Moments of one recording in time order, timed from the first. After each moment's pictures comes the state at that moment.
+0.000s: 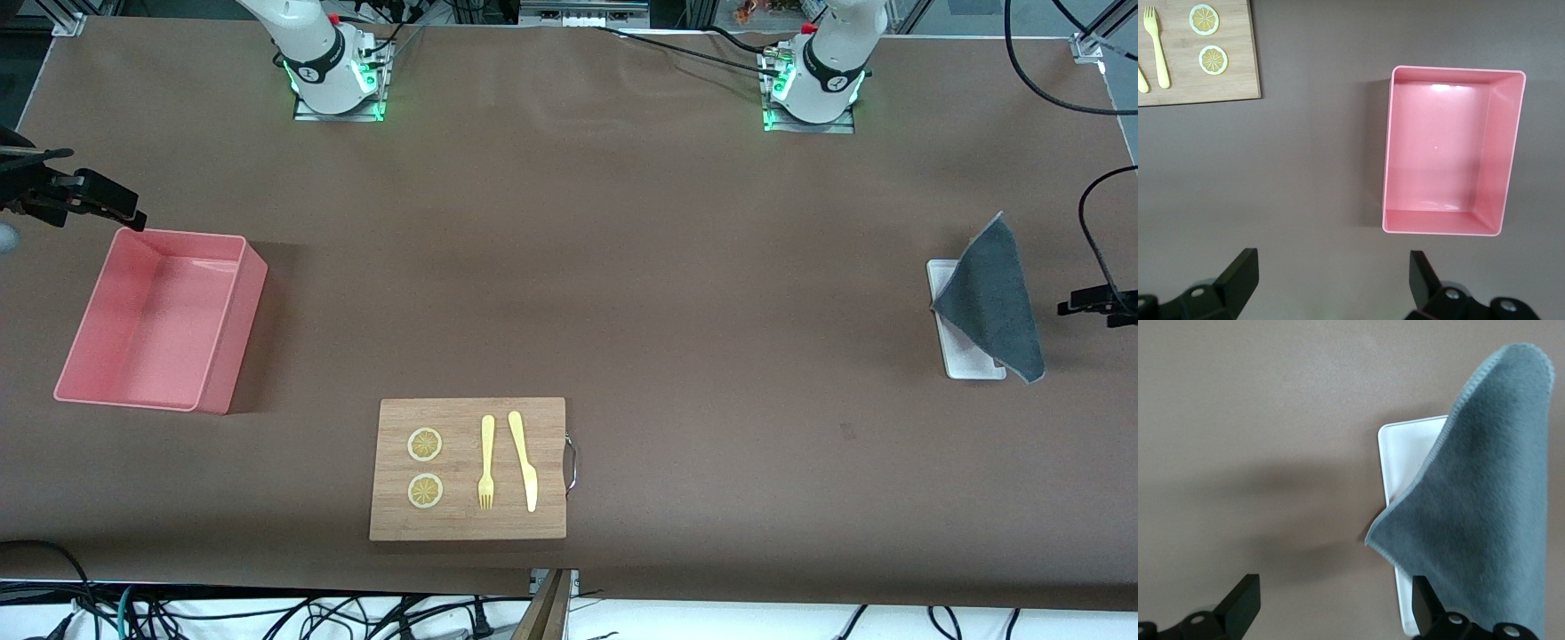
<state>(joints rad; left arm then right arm) 0.54 0.62 0.07 -1.55 -0.11 1.98 0.80 0.01 0.09 -0.02 -1.45 0.00 1.49 0.04</state>
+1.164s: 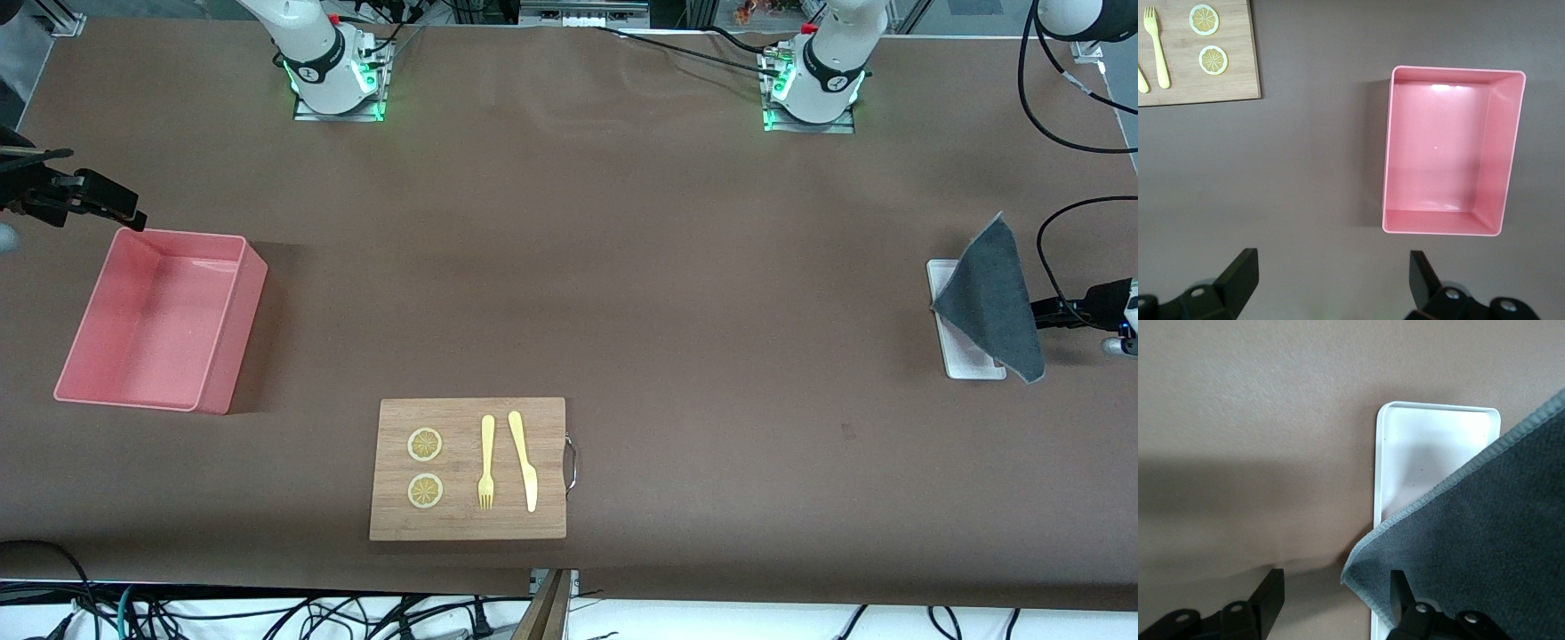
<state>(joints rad) 0.61 0.78 0.07 -1.54 -0.34 1.95 0.85 0.01 0.09 -0.02 -1.45 0.00 1.49 0.04</state>
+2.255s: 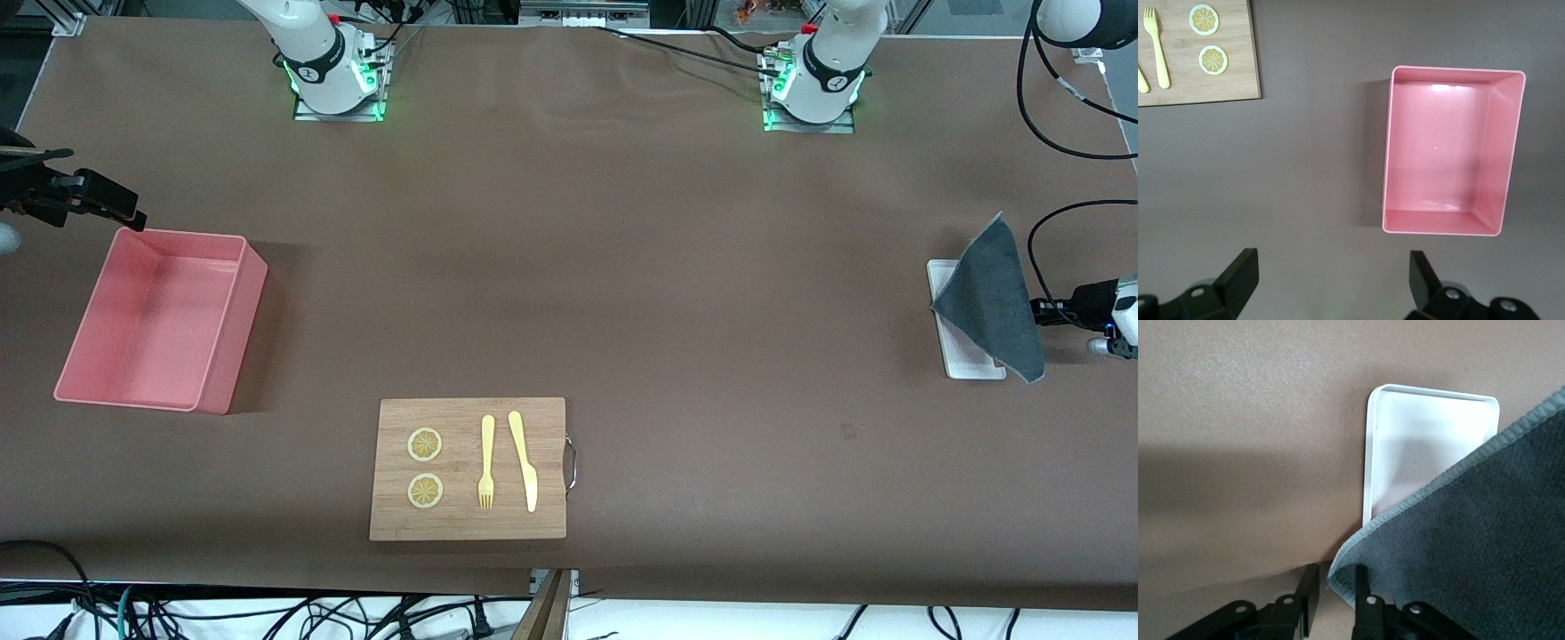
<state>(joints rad) 0.62 0.79 0.07 -1.54 -0.35 1.92 0.85 0.01 0.09 -0.02 -1.45 0.00 1.49 0.04</state>
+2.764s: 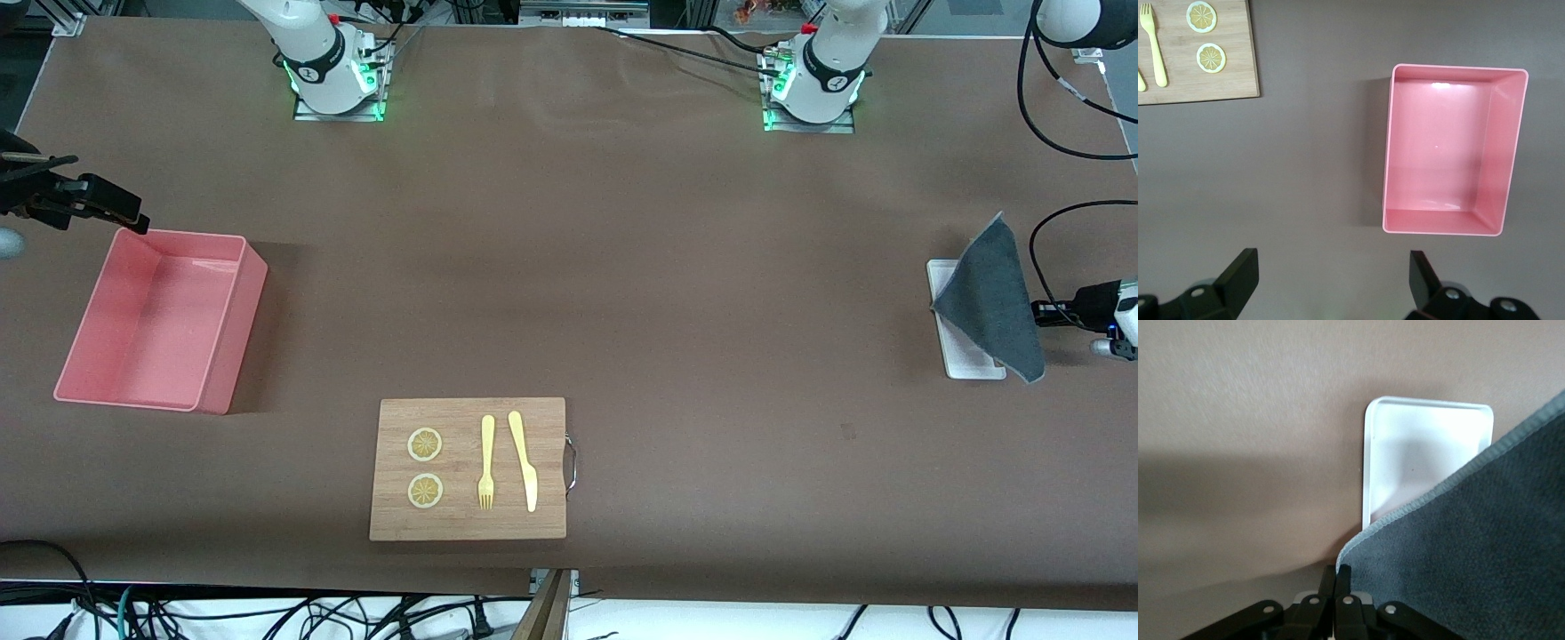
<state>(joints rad) 0.62 0.79 0.06 -1.51 -0.35 1.92 0.86 0.01 0.10 -0.02 -1.45 0.00 1.49 0.04</state>
